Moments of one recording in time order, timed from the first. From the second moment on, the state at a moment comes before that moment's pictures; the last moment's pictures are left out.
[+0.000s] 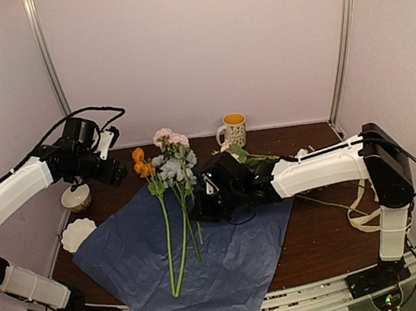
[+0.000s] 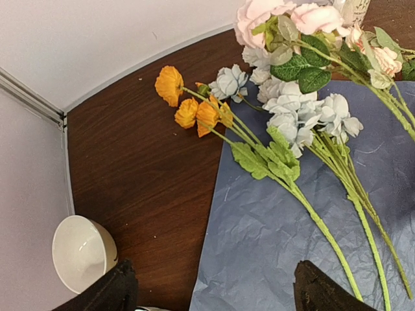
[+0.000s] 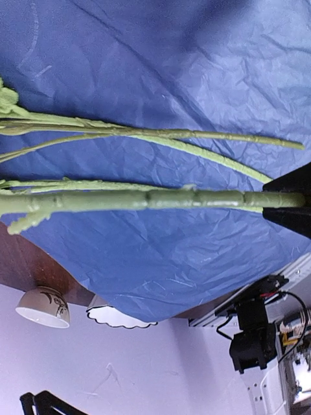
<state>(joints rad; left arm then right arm) -0.38 1.34 1.18 -0.63 -0.14 0.12 1.02 1.92 1.36 -0.13 -0.17 0.98</state>
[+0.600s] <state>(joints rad) -0.38 1.34 1.18 -0.63 -0.14 0.12 1.02 1.98 1.58 -0.39 -0.16 0.85</state>
